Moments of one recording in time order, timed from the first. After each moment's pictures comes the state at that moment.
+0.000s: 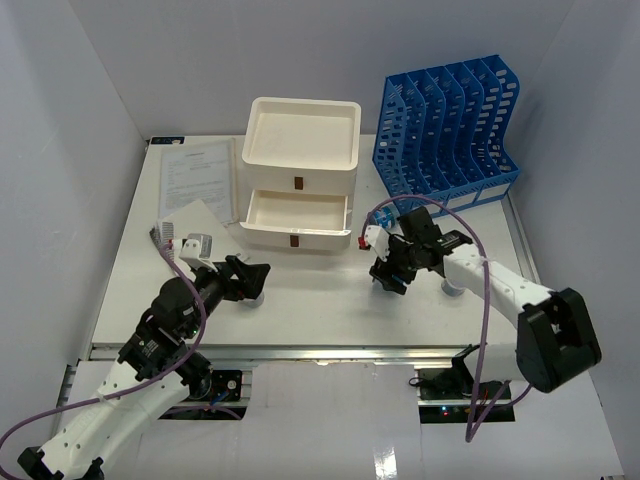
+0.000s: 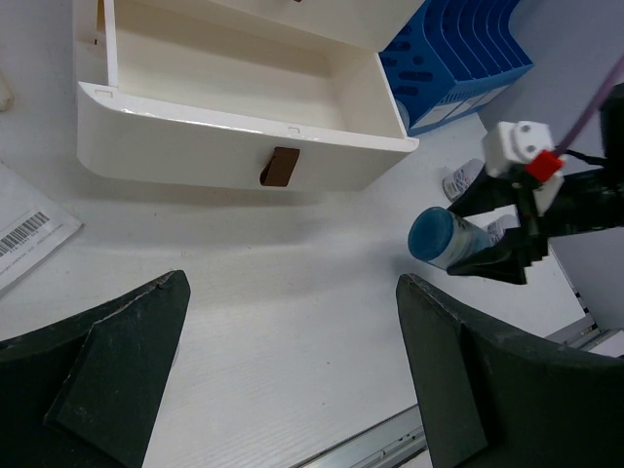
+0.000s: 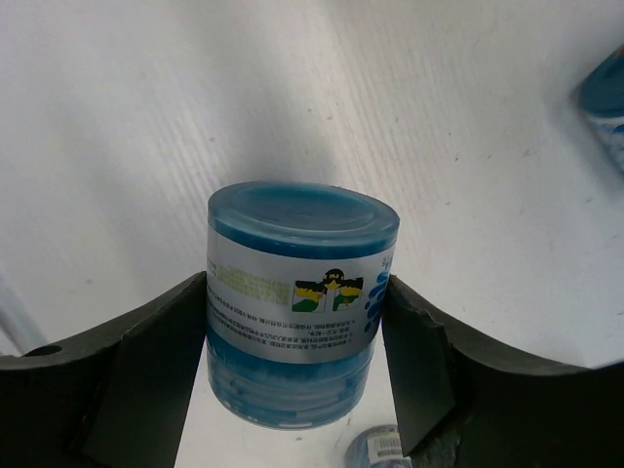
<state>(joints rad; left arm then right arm) -0.65 0.34 0.50 -0.31 -0.18 -0.52 0.51 1.35 0.84 -0.55 -0.29 -0.66</state>
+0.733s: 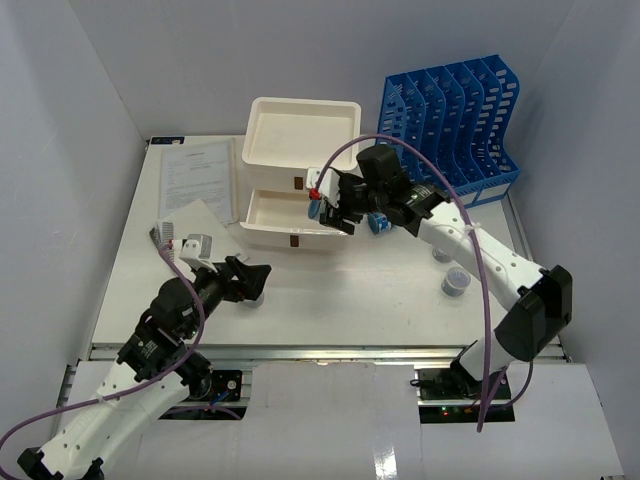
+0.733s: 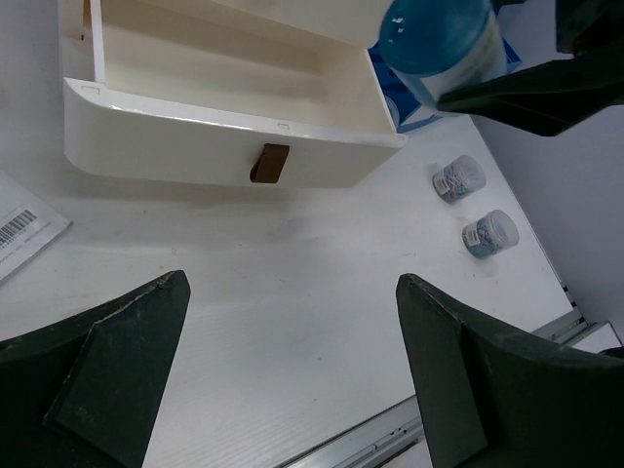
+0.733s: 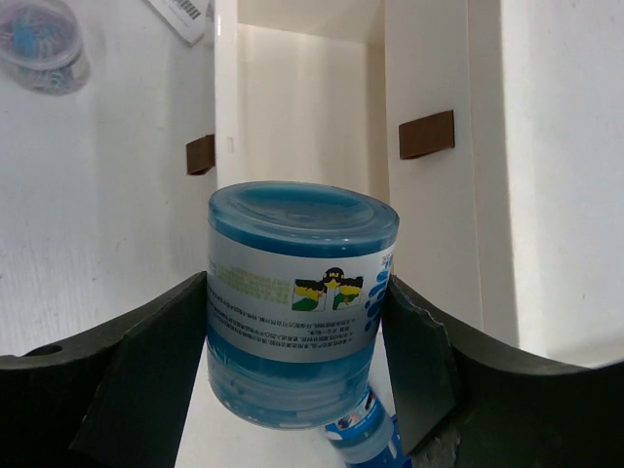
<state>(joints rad) -0.65 0.34 0.50 -0.31 -0.16 -0.53 0.72 1.54 1.47 -0.53 -0.39 -0.76</state>
